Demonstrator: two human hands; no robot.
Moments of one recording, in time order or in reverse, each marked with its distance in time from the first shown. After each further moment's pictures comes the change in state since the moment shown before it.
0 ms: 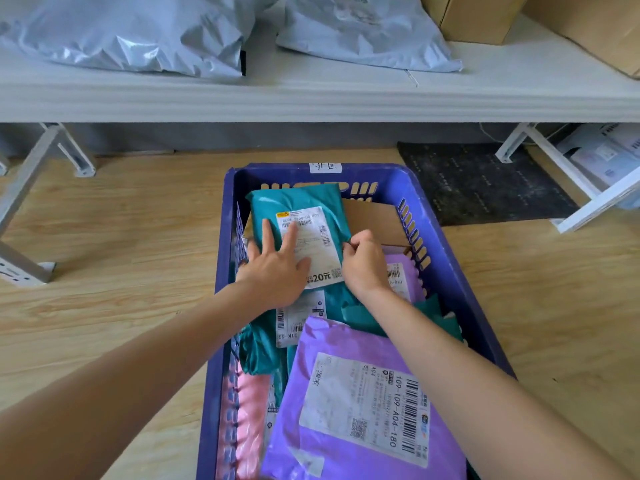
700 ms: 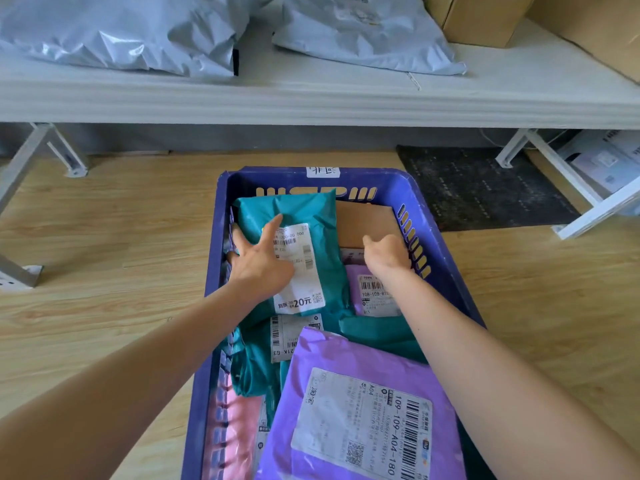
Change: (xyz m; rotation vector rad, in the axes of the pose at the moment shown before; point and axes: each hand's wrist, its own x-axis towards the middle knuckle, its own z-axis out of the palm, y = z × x) left_hand 0.001 0.011 -0.017 -0.396 0.140 -0.231; right_hand 0.040 -0.001 -0.029 -0.138 -0.054 0.388
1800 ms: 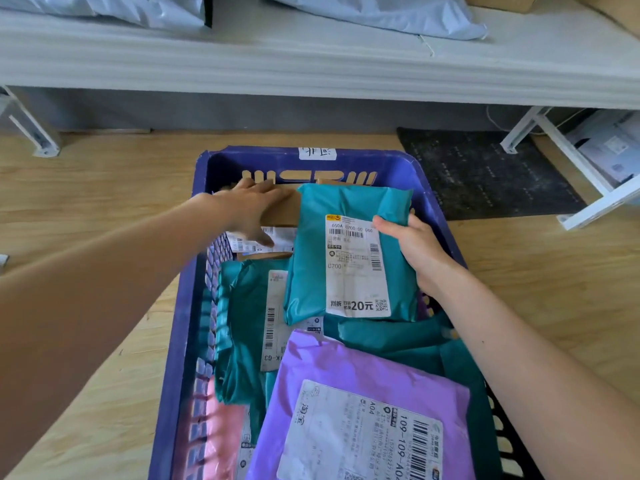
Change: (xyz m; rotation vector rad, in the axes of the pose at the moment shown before) left_hand 0.115 0.003 -0.030 0.823 -0.220 0.465; right_hand 0.024 0.028 -0.028 0.632 -0.273 -0.094
